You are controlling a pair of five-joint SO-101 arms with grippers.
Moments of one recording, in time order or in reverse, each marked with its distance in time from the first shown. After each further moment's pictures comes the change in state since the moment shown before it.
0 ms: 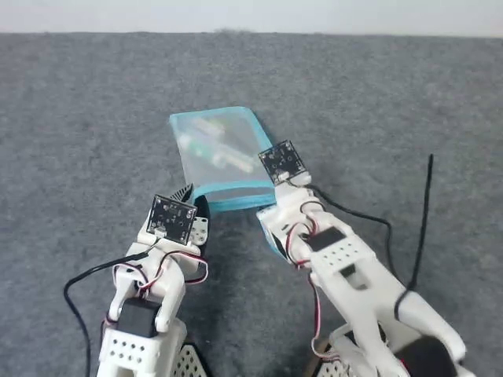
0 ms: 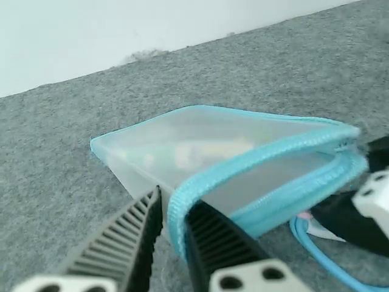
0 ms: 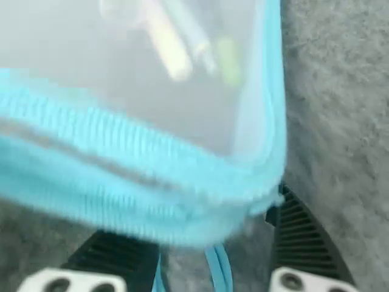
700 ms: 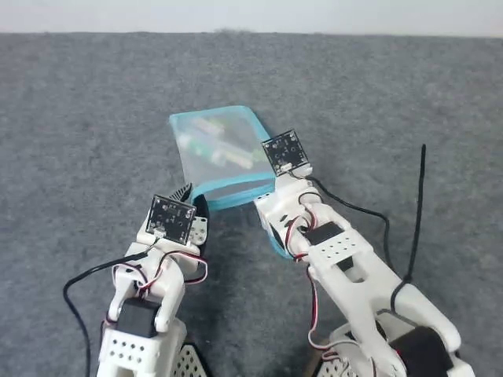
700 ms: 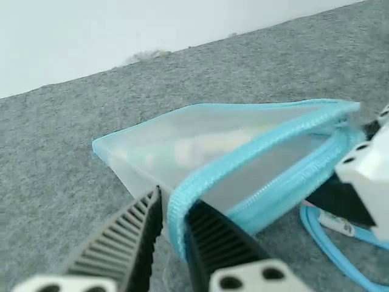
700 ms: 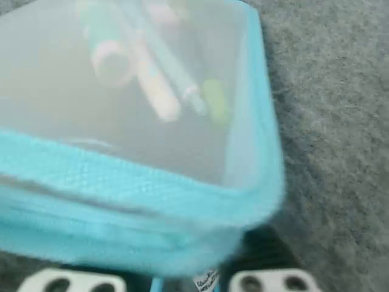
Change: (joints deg) left arm -0.1 0.0 -0.1 0.0 0.0; right arm 1.5 2.3 -1.5 -6.3 -1.0
